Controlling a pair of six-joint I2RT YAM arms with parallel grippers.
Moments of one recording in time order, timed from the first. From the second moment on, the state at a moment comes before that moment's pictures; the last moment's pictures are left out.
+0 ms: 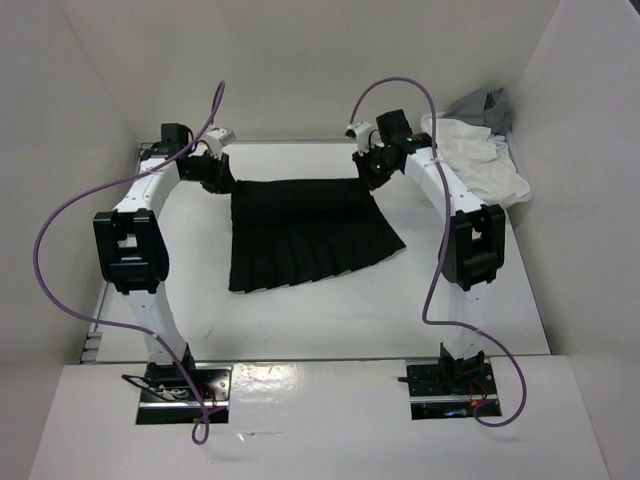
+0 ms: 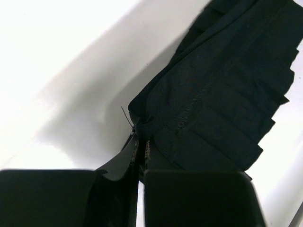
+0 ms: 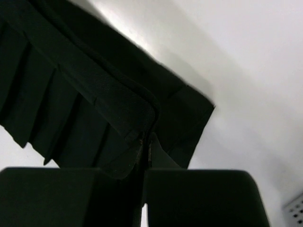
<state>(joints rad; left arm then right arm) 0.08 2.00 1.72 -0.69 0.79 0.42 0.28 2.04 1.91 -0.80 -0.33 -0.33</state>
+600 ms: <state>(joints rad) 0.00 1.74 1.53 -0.80 0.79 0.53 0.26 1.94 1.68 -0.64 -0.26 -0.34</state>
